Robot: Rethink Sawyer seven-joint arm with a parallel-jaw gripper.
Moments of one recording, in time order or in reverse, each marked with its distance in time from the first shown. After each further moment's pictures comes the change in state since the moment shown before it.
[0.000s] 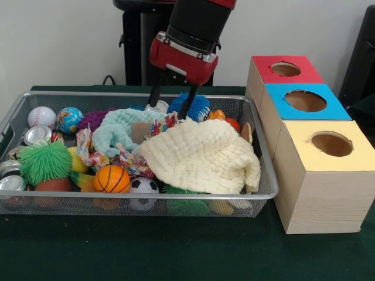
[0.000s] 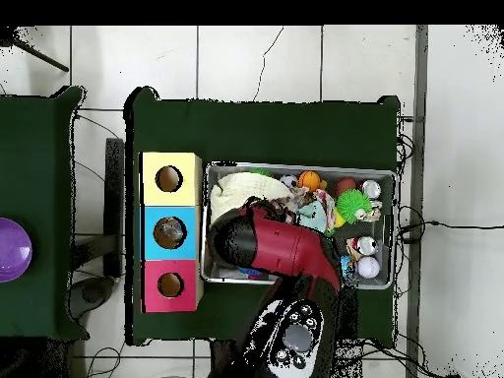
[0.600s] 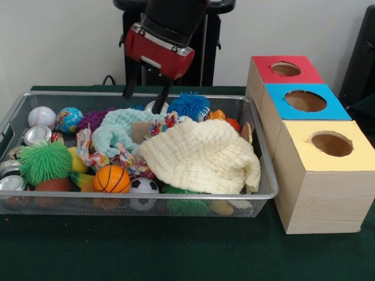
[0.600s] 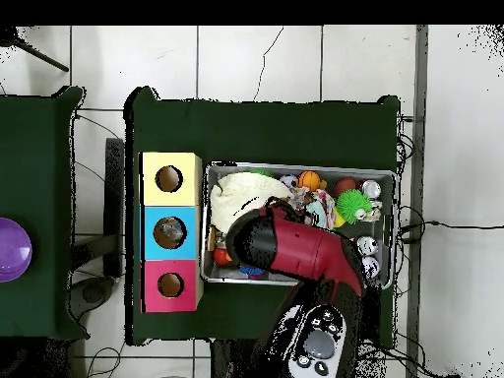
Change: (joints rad) arm -0.044 -0.003 -0.022 -0.012 -0.030 -0.005 0.000
